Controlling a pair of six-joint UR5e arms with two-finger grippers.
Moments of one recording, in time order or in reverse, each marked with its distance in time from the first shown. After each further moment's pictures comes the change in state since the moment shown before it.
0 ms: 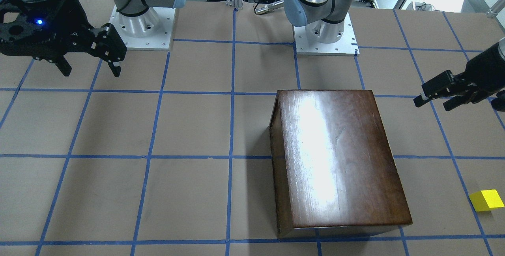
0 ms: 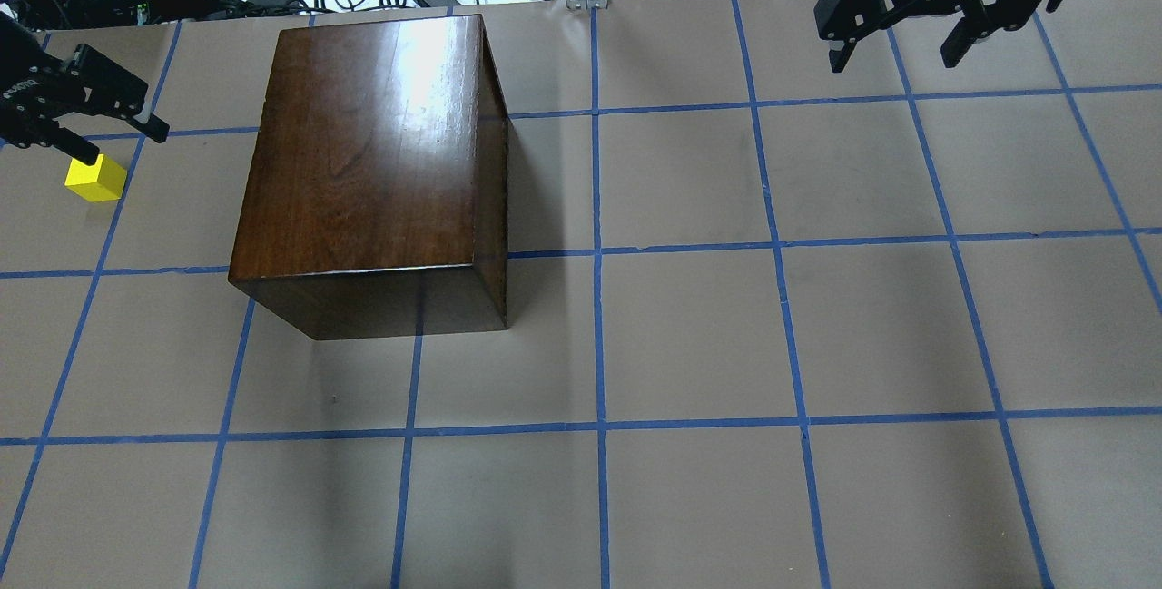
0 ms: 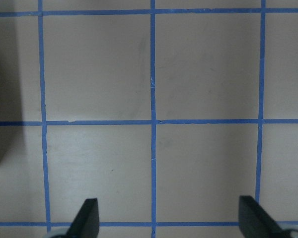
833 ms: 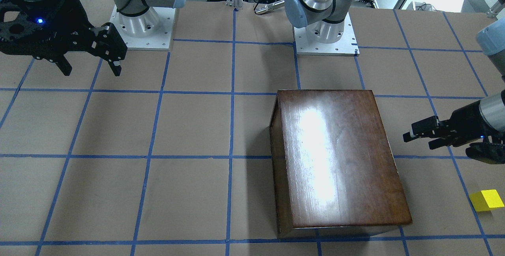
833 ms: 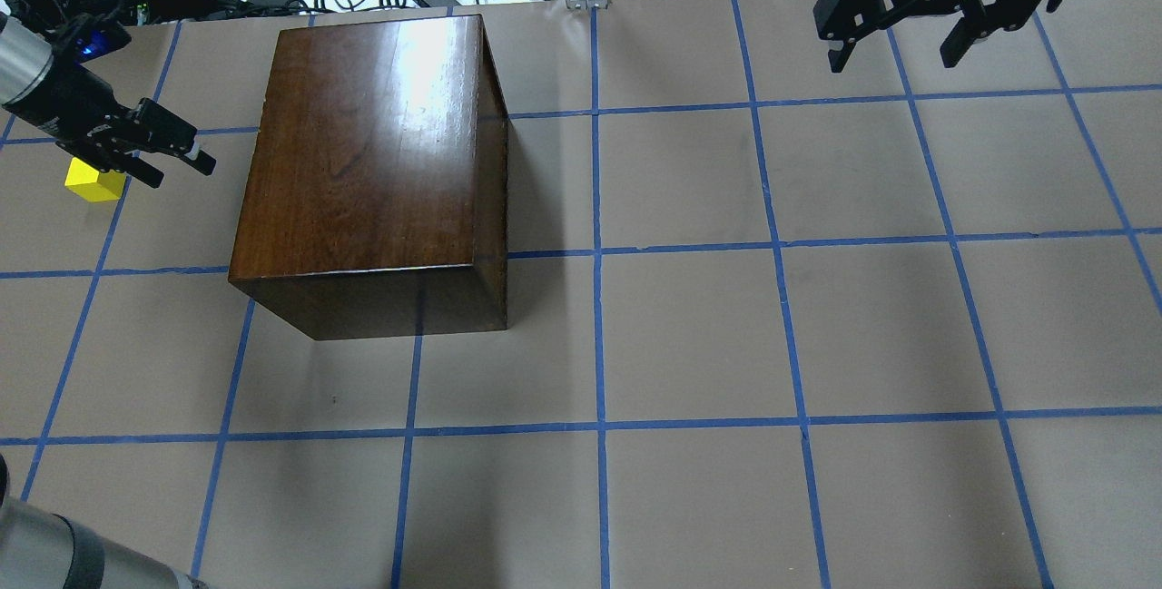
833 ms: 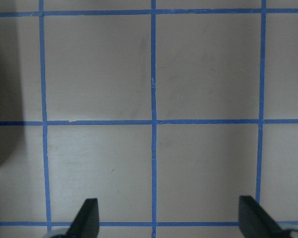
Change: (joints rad) left arm 0.012 -0.174 -0.045 0.146 -0.047 0.139; right arm 0.000 -0.001 0.000 0.000 0.001 0.000
